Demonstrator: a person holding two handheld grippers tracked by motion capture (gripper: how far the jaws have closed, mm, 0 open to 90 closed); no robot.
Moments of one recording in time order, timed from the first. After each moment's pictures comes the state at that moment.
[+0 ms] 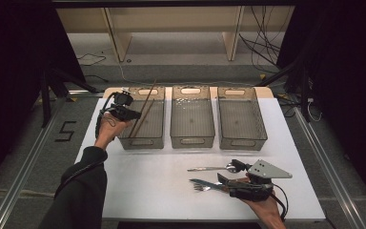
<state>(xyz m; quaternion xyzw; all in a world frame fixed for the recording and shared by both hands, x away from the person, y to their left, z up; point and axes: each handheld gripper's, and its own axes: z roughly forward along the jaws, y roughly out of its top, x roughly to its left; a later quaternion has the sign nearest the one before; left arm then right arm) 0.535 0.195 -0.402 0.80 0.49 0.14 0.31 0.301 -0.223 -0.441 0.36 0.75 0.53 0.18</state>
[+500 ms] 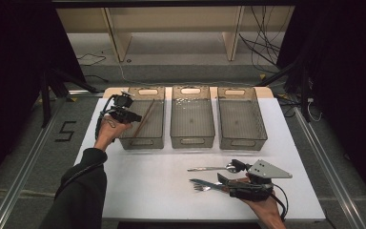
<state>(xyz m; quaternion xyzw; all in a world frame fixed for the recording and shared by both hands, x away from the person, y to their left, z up) 0.534 0.197 -0.409 0.80 0.51 0.12 0.29 0.301 -0.223 -0.441 0.36 0.75 0.53 0.18</state>
